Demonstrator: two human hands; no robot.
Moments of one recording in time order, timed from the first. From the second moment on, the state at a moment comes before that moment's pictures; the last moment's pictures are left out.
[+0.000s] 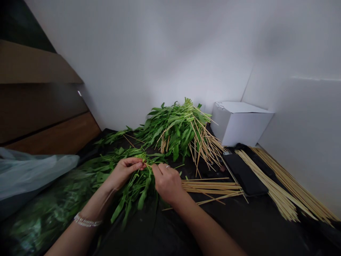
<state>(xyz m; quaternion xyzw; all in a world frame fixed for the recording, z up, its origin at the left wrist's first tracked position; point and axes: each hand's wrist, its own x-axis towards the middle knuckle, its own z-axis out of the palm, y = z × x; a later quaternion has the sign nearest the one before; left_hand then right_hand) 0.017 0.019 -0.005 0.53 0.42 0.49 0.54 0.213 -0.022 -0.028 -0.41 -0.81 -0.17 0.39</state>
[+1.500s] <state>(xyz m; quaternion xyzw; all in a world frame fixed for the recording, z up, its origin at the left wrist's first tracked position) 0.013 0.016 0.006 0.56 0.44 0.50 0.49 0.214 -0.019 -0.029 -0.42 -0.79 -0.18 0.40</state>
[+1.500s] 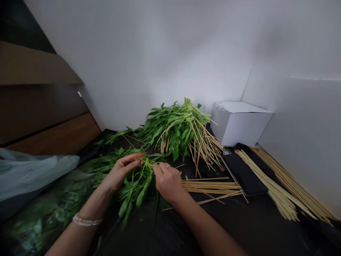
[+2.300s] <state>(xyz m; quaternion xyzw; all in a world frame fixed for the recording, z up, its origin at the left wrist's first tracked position) 0.018 0.017 0.000 0.55 0.46 0.48 0.50 0.213 -0.020 -0.028 -0.43 -0.81 -0.17 0.38</state>
